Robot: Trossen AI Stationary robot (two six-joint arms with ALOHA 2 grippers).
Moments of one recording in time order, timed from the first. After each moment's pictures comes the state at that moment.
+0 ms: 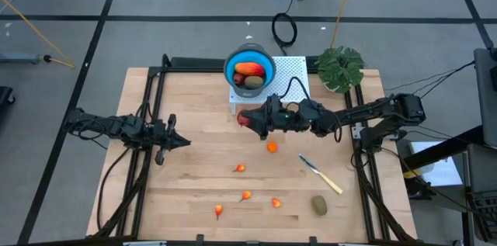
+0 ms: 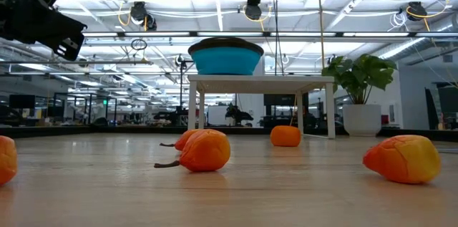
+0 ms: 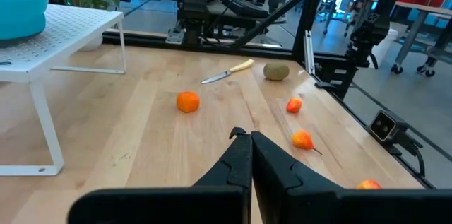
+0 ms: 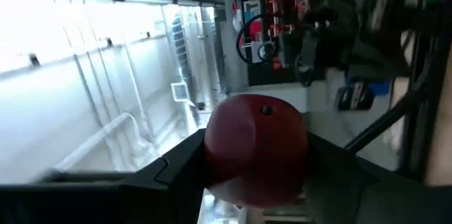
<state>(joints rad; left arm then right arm) -0.24 0.03 0.11 -0.21 -0.07 -0.14 0.02 1.54 0.94 0.84 0.00 1.73</state>
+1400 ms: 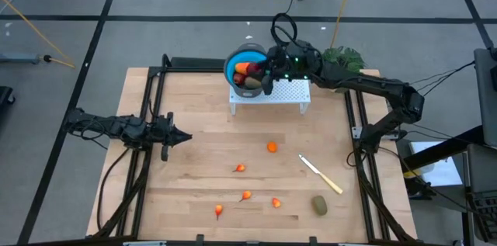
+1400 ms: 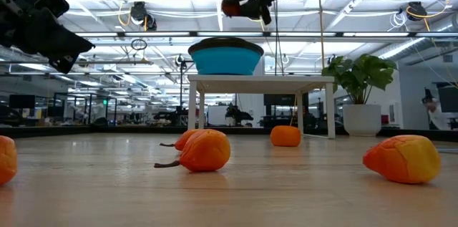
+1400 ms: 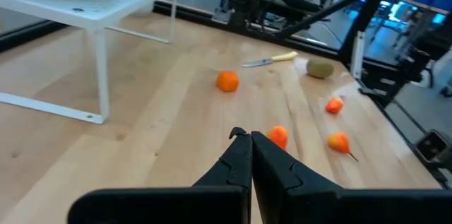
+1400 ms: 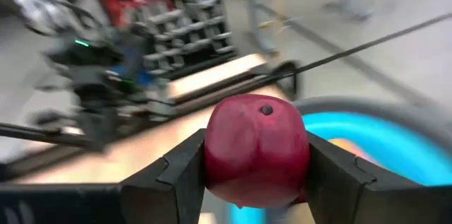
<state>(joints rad) -0.24 0.03 0.11 -0.30 -0.23 -0.30 -0.41 1.54 1.35 -0.08 -0.20 0.19</state>
